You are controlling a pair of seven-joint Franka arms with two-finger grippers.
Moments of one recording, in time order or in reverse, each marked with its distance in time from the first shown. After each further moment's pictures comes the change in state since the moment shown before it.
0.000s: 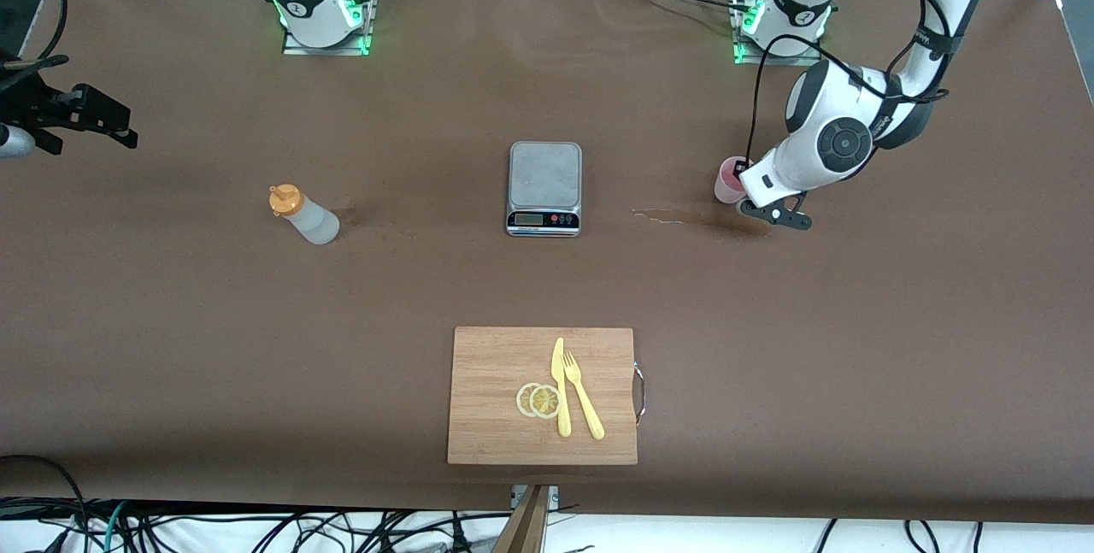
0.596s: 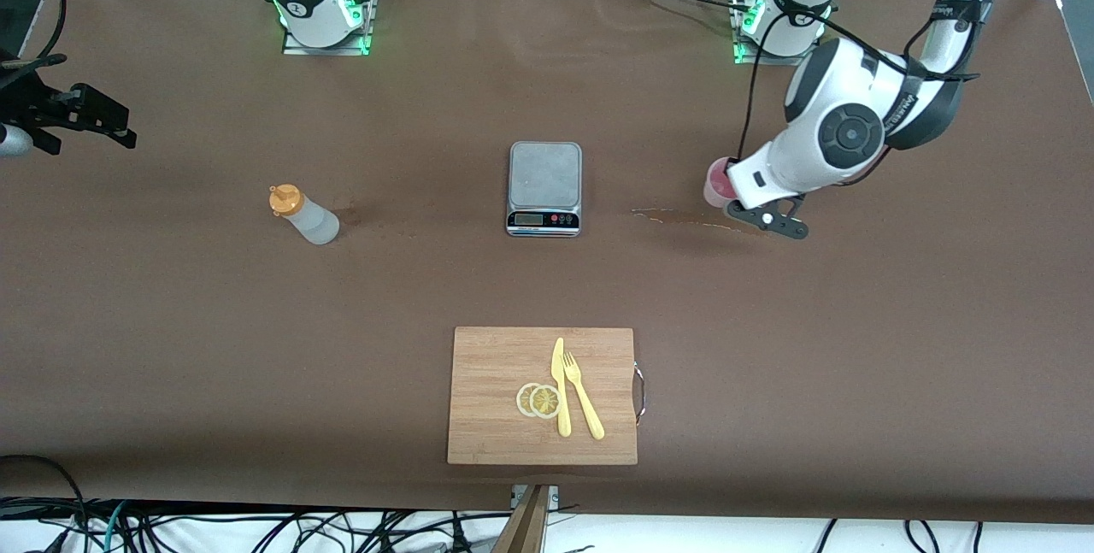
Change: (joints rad) left arm -0.001 -0.006 -0.127 0.323 -0.010 -0.318 -0.061; right arm 0.000 0.000 0.000 0.005 0.000 0.001 -0.001
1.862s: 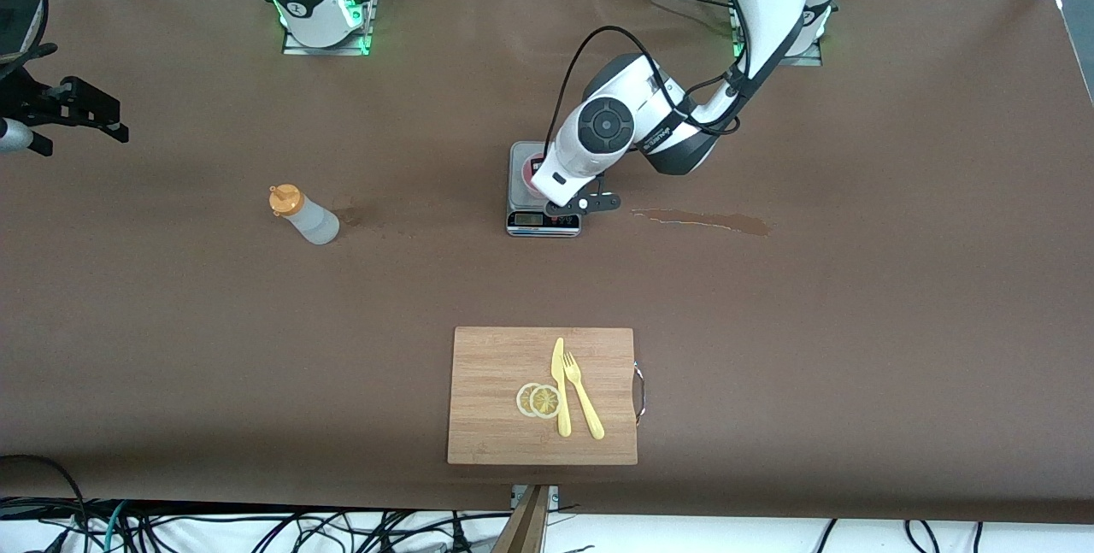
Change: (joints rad) left arm -0.346 0.412 -0.106 0.329 -0.032 0.160 -0.845; right arm -0.006 0.006 -0.020 0.006 0.001 -0.022 -0.168
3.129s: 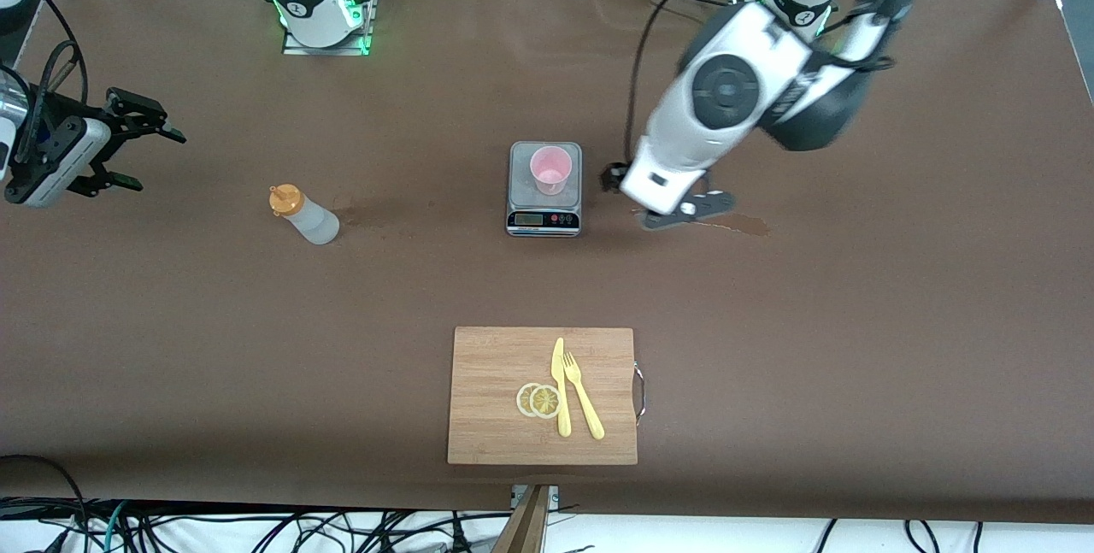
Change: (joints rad) left arm 0.228 -0.245 0.025 0.119 0.044 -0.357 0.051; right arm -0.062 0.066 -0.011 -0.144 0.293 0.051 -0.672
